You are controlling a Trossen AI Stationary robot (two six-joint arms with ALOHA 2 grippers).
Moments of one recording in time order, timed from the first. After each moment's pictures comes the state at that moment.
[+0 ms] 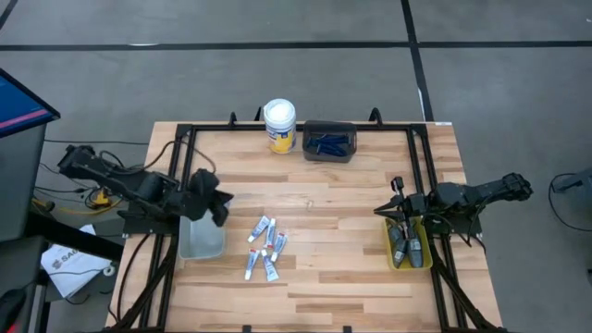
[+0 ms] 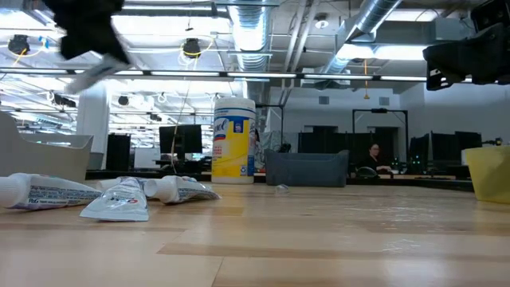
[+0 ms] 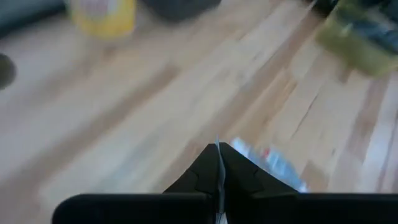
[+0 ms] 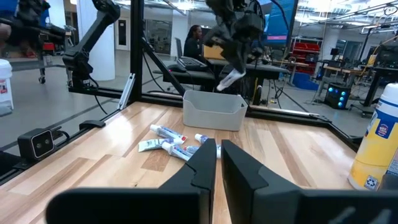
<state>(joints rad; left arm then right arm) -0.37 0.86 0.79 -0.84 -0.62 -0.97 0.26 0.02 0.00 0.04 0.13 -0.10</state>
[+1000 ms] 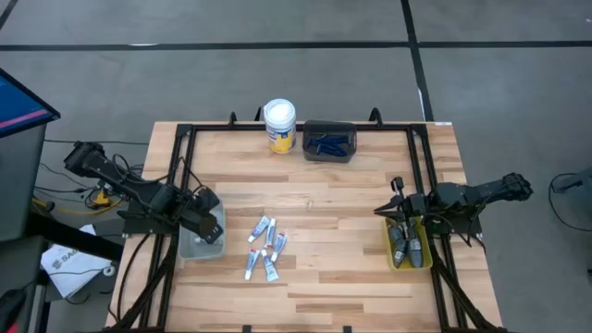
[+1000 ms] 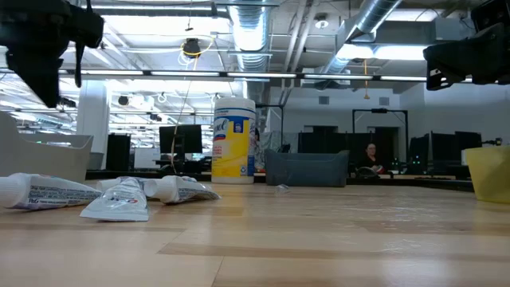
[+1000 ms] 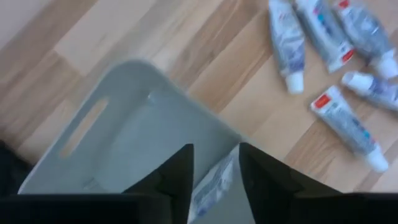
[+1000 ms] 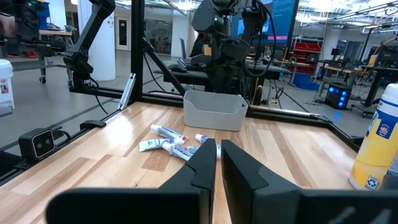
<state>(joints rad) -0.45 1.01 0.78 -1.13 -0.30 -1.18 0.26 0.02 0.00 0.04 0.13 -0.10</state>
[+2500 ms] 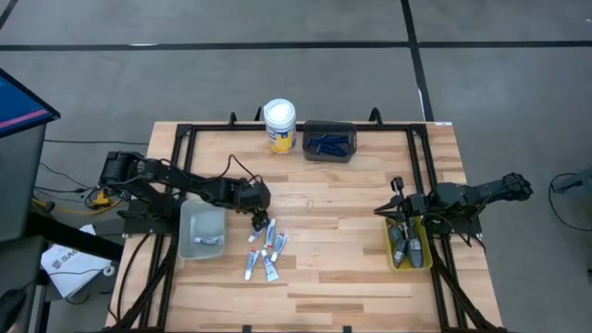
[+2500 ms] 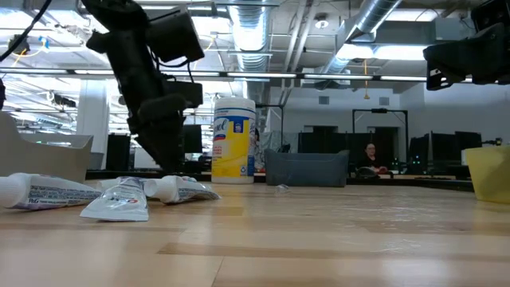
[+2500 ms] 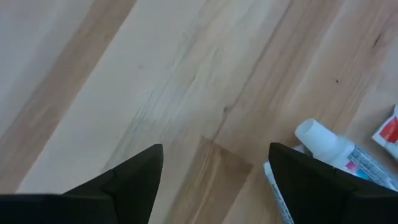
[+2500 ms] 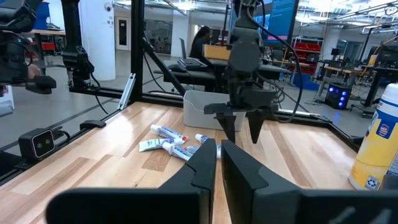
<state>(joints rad) -0.02 1.55 0.78 -0.40 -0.25 -0.50 0.26 0.02 0.00 0.04 0.13 -0.10</state>
